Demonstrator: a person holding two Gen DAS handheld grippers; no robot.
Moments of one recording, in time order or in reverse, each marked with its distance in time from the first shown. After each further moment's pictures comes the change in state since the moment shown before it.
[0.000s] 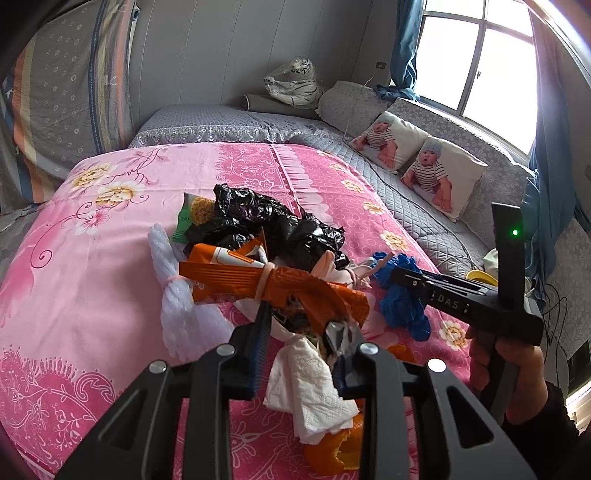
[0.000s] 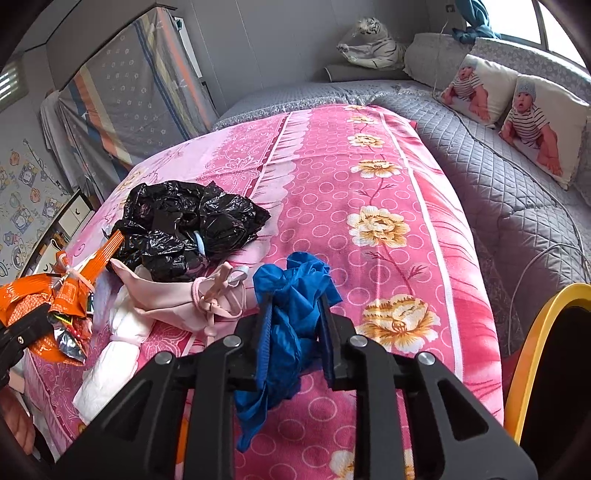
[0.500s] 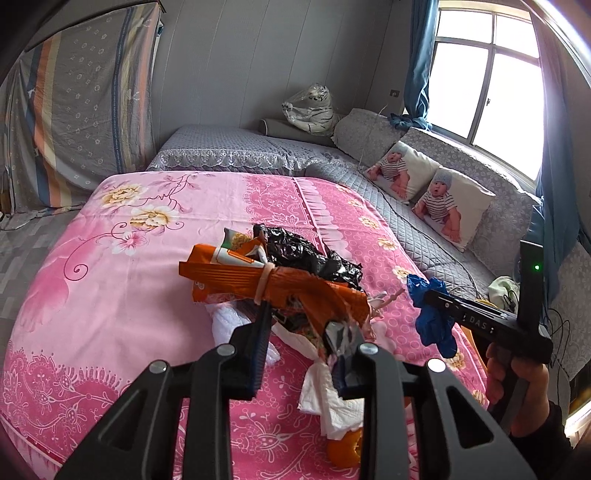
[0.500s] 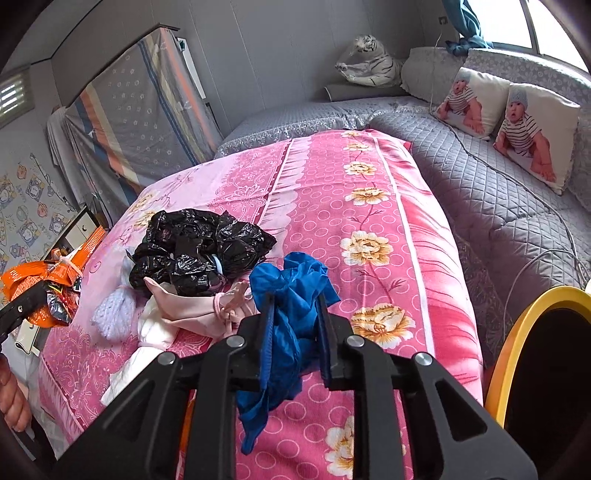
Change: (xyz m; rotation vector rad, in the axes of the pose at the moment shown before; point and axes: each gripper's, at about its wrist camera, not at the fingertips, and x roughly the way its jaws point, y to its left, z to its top) left arm -0.044 0.019 0.013 -0.040 -0.100 0.044; right arm -0.040 -0.004 0.004 0.018 -0.079 0.021
